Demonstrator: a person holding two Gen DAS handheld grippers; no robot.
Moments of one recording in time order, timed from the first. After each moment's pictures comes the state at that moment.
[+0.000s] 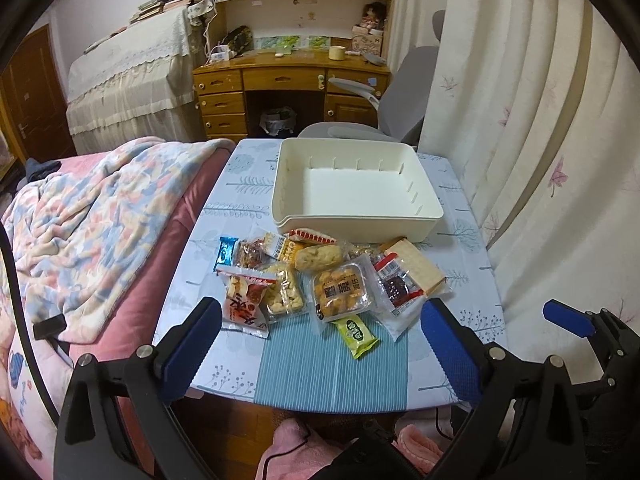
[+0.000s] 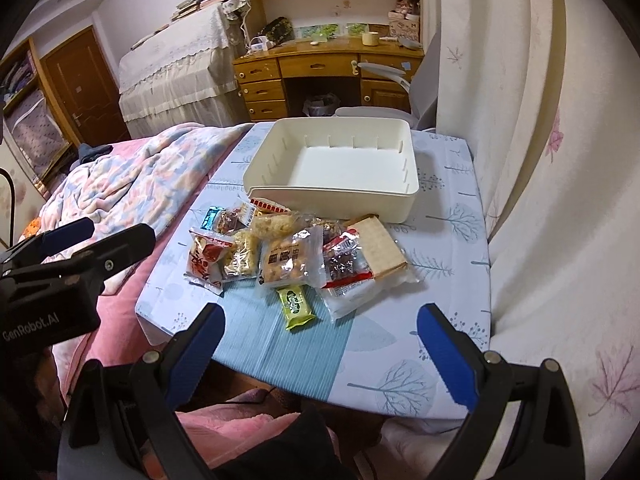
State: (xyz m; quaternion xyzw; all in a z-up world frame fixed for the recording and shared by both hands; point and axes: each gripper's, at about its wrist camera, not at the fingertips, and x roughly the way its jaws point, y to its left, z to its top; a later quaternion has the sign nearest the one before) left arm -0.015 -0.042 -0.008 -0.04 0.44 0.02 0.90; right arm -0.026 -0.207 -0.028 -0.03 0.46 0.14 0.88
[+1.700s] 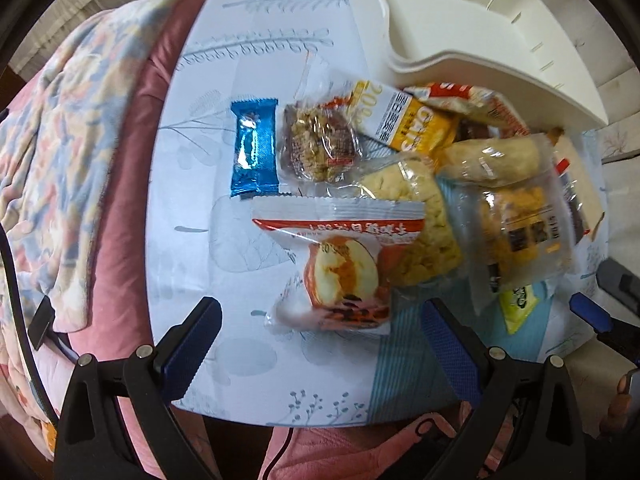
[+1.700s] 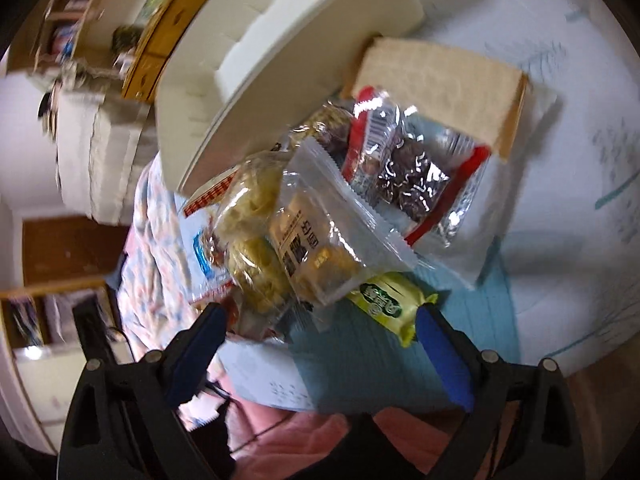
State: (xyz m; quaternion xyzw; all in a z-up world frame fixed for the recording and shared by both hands) left arm 0.152 0.094 -0.234 -0.02 0.70 -0.01 0.71; right arm 0.096 -0.182 -0.218 0.36 0.63 0.05 0.68
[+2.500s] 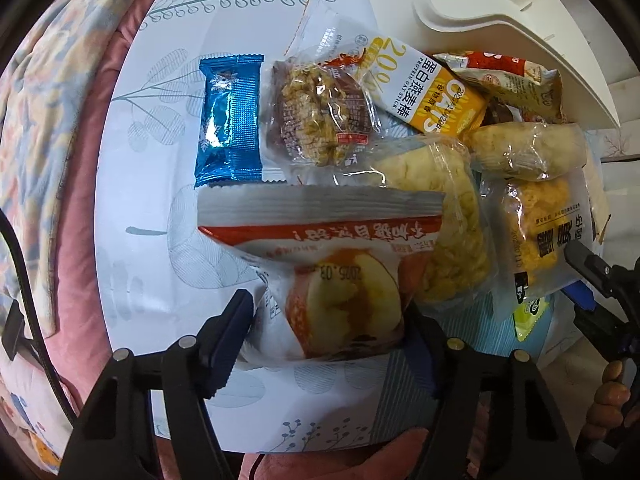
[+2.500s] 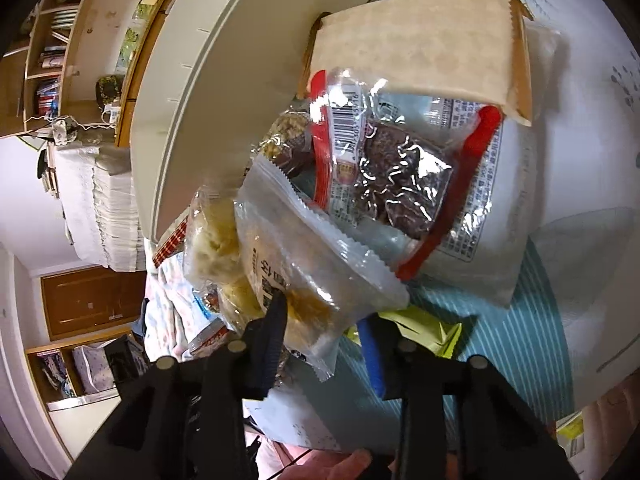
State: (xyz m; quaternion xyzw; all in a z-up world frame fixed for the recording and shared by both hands) left arm 0.168 0.111 -0.285 -0.06 0.72 -0.05 0.69; right arm 0.108 -0.195 -0.262 0.43 0.59 0.03 0.68
